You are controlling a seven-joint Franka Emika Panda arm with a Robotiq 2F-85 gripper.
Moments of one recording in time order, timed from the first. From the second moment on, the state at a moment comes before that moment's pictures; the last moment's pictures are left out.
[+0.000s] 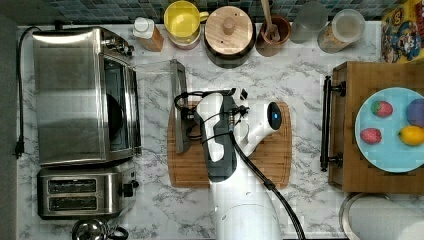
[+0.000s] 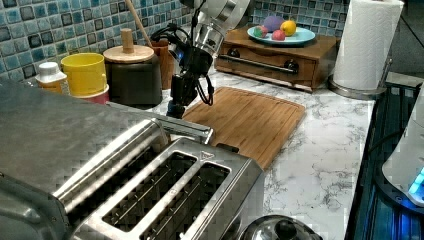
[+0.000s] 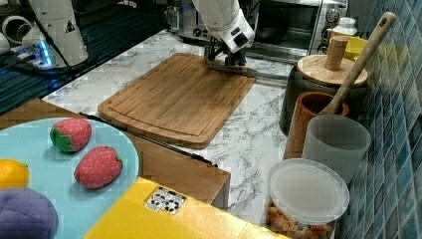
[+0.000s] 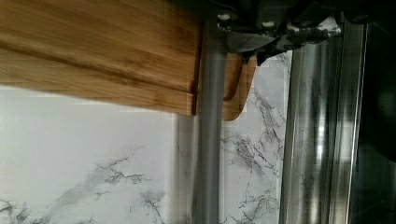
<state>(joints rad) -0.13 0.39 0.12 -2.18 1.02 0.74 -1.72</state>
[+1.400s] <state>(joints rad) -0.11 0.37 0.14 -2.12 0.77 0.71 -1.34</state>
